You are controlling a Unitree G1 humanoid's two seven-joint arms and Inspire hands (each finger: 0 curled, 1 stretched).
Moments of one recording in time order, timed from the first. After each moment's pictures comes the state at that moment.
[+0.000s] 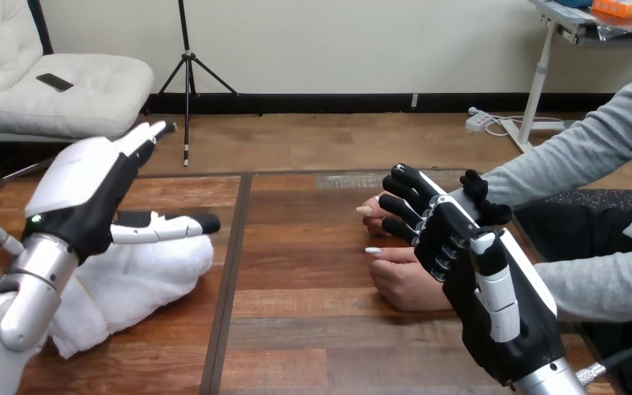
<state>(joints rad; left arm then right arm) -0.32 0.60 -0.03 0.52 0.60 -0.42 0.03 0.20 -0.16 0.03 -0.08 0.26 -0.36 0.46</state>
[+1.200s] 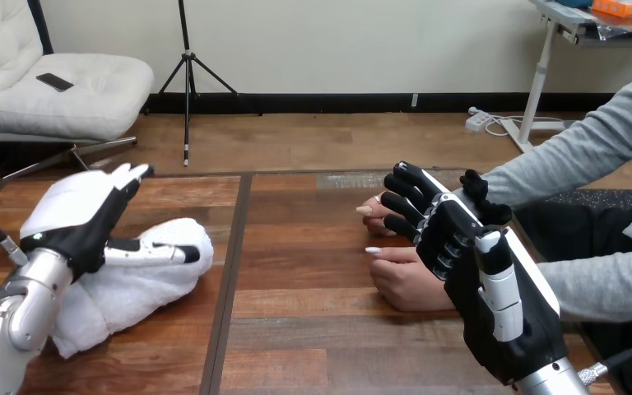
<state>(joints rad) -0.41 0.63 -0.15 0.72 0.67 -0.29 0.03 0.20 -0.16 0.03 -0.08 0.28 -0.36 0.46</state>
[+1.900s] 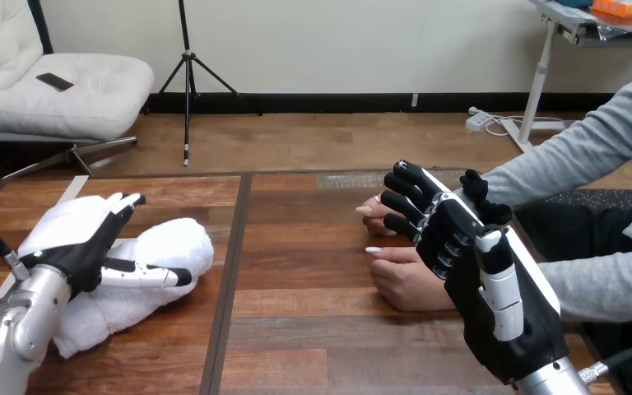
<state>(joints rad) -0.41 0.63 -0.20 0.78 0.68 -0.23 0.02 0.20 -0.16 0.03 -0.09 0.28 -0.36 0.46</state>
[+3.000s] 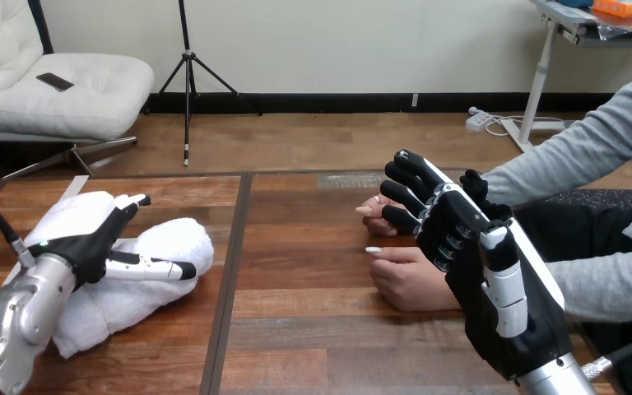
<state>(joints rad) -0.46 0.63 -0.22 0.78 0.68 -0.20 -0.05 0.21 -0.16 0.03 -0.13 0.28 -0.36 0.46</state>
